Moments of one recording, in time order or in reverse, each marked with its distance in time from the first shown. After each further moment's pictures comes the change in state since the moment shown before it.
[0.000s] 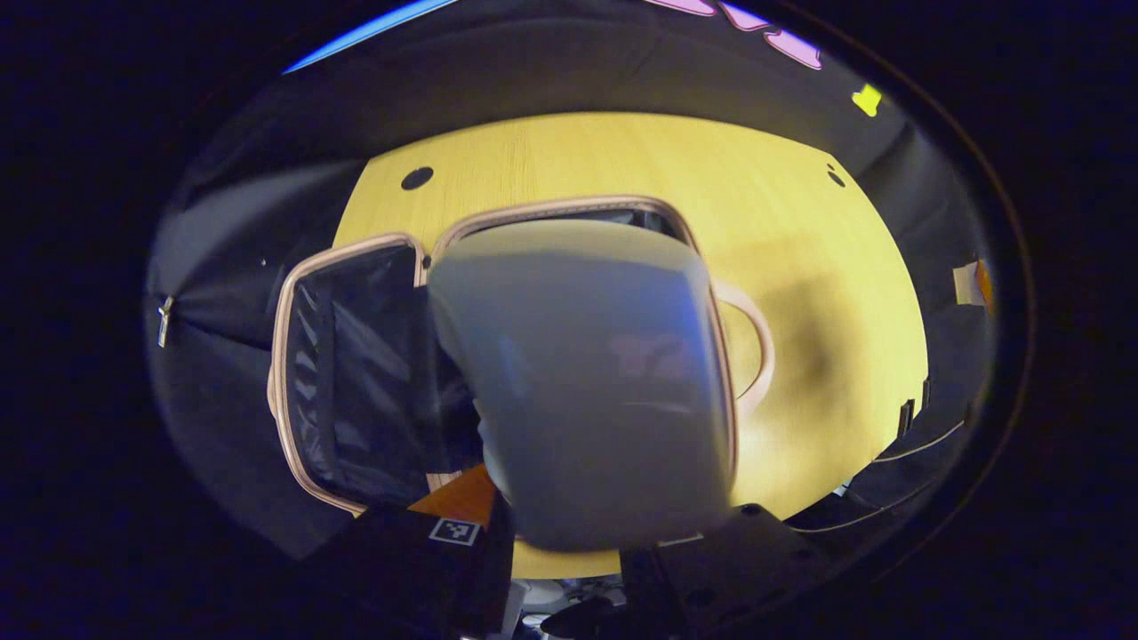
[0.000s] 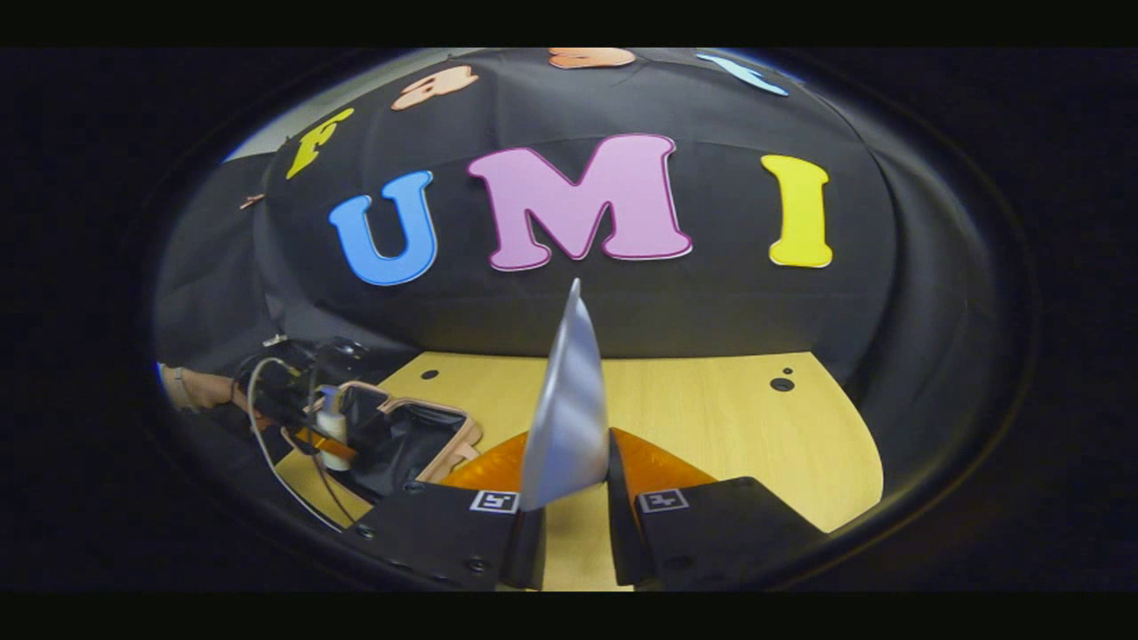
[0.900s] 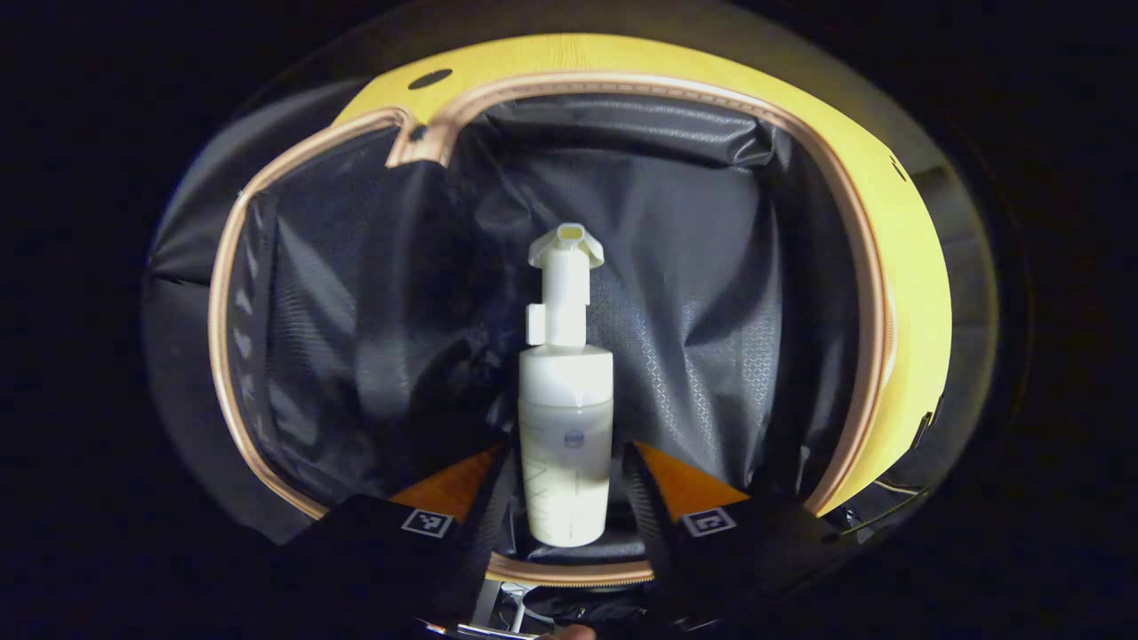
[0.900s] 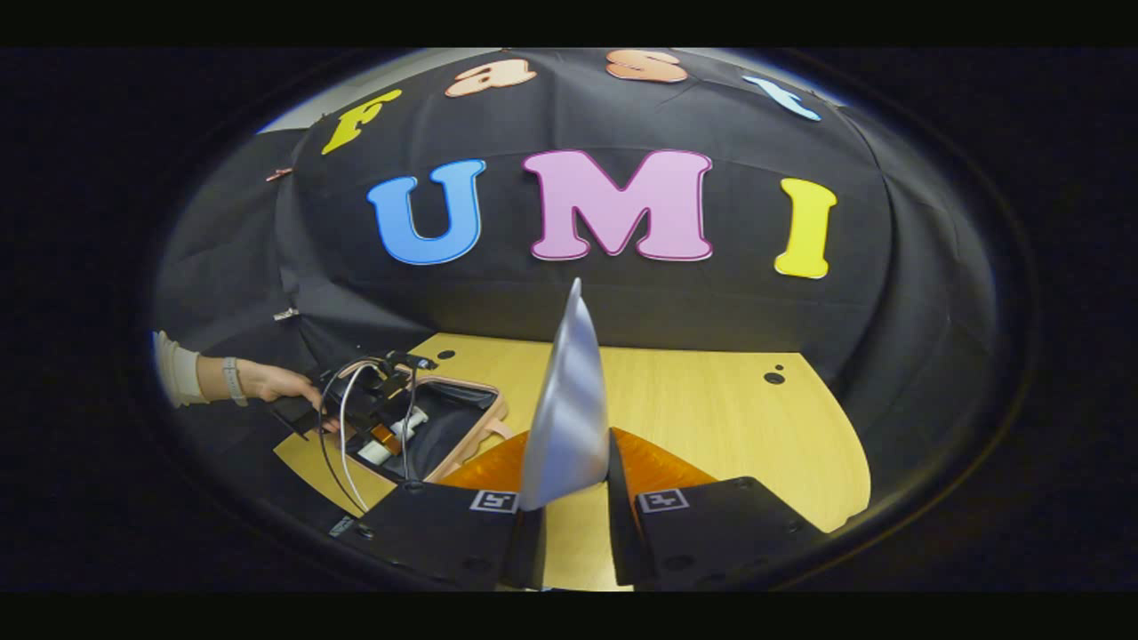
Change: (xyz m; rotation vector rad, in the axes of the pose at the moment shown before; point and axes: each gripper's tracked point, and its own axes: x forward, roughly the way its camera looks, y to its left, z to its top) left arm 0.054 0.035 -0.008 -0.060 0.069 0.033; right arm -0.055 0.070 -0.022 -0.084 0.021 -0.035
